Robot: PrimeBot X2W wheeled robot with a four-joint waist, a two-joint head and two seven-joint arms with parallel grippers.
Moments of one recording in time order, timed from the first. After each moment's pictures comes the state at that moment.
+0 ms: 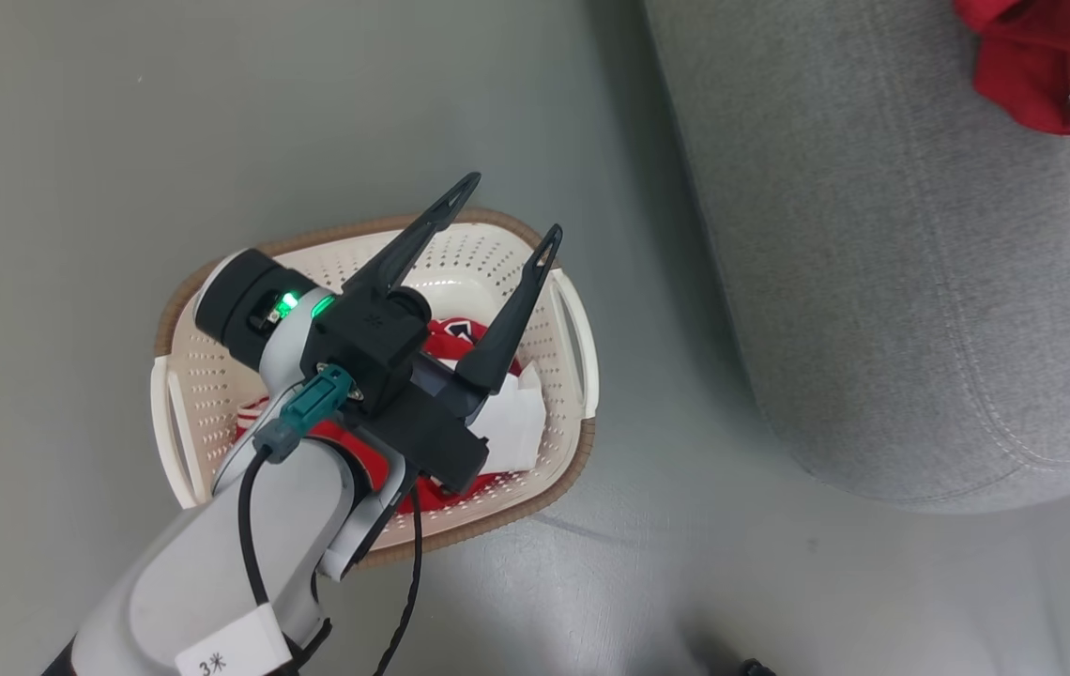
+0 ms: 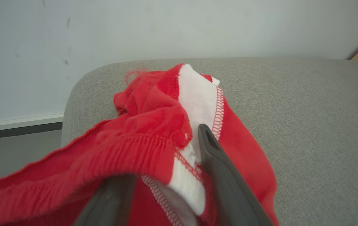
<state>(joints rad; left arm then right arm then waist) -0.69 0.30 -0.71 0.09 -0.44 0.05 -0.09 -1.31 -0.34 0.28 1.19 0.37 0.11 -0.20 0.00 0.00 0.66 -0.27</state>
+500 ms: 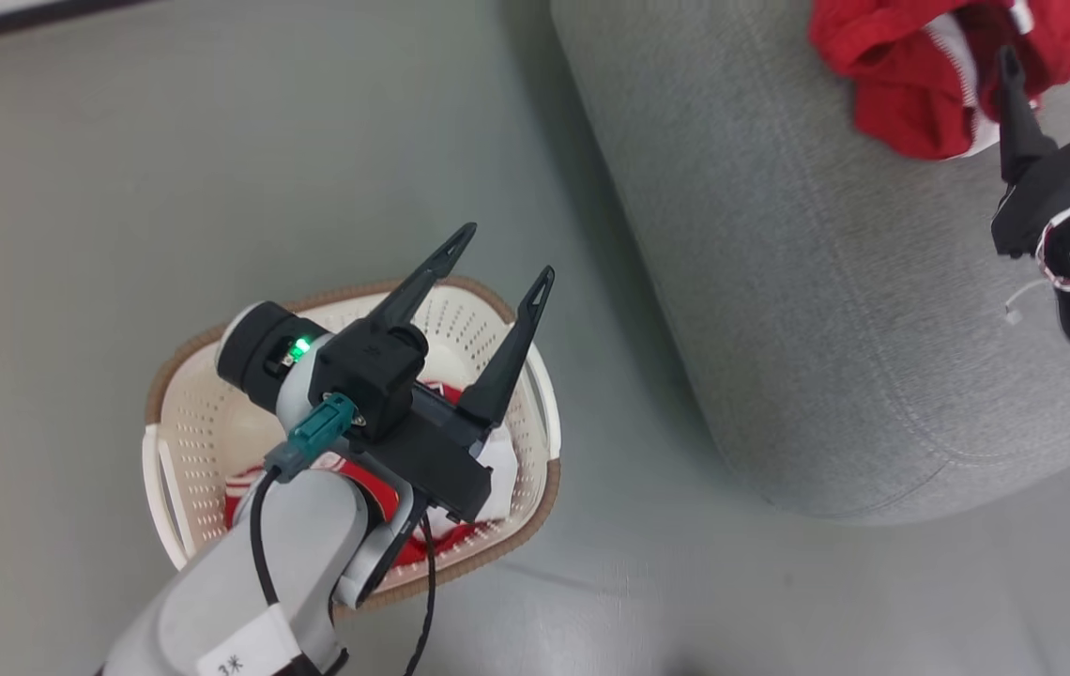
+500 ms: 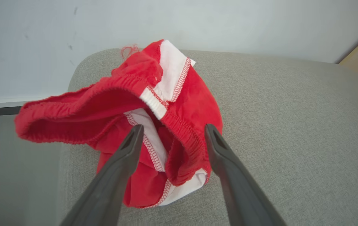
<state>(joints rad) -0.64 0.27 -0.71 0.17 -0.48 0.05 -0.15 -1.17 -0.31 0.35 1.19 0.33 0.12 -0.24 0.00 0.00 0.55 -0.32</state>
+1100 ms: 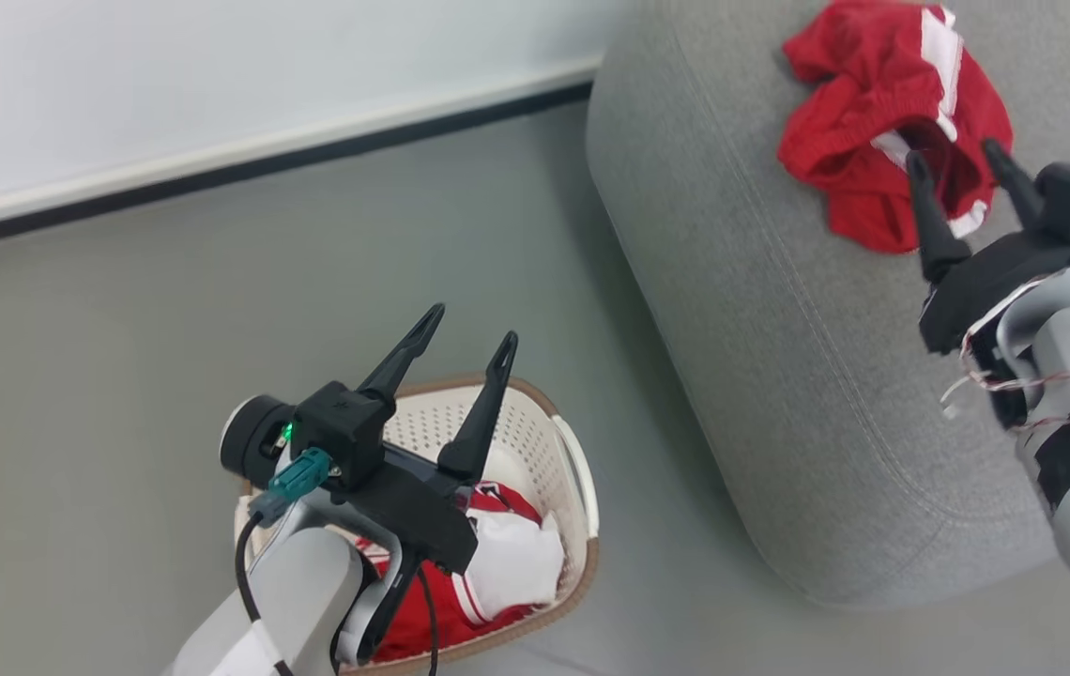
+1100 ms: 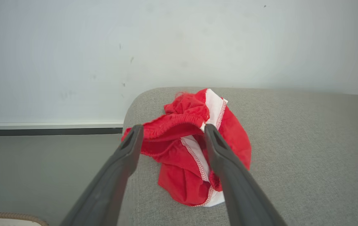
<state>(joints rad) -0.53 0.22 -0.67 0.28 -0.56 0.05 -0.22 -0.98 -0.28 0.40 1.04 0.33 0.12 -0.25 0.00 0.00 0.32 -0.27</state>
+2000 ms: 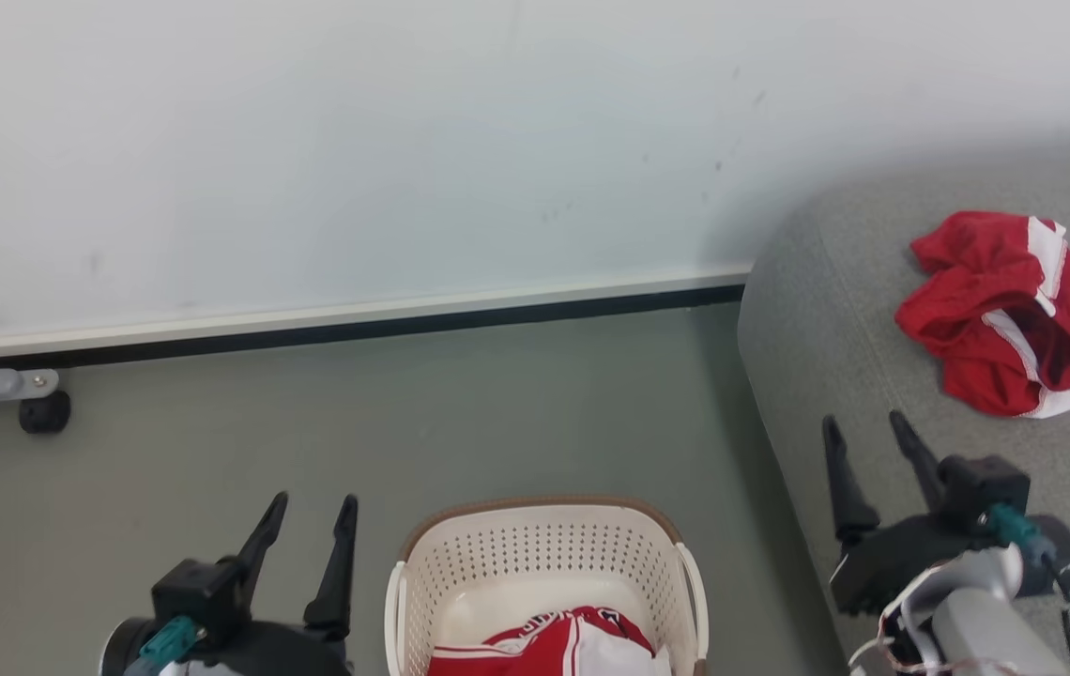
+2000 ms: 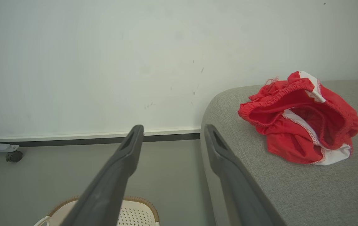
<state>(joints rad) -0.18 0.29 -0.48 0.29 -0.62 0.12 -0.25 -0.39 -0.19 0.31 0.61 0.36 -0.02 -0.25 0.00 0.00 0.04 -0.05</state>
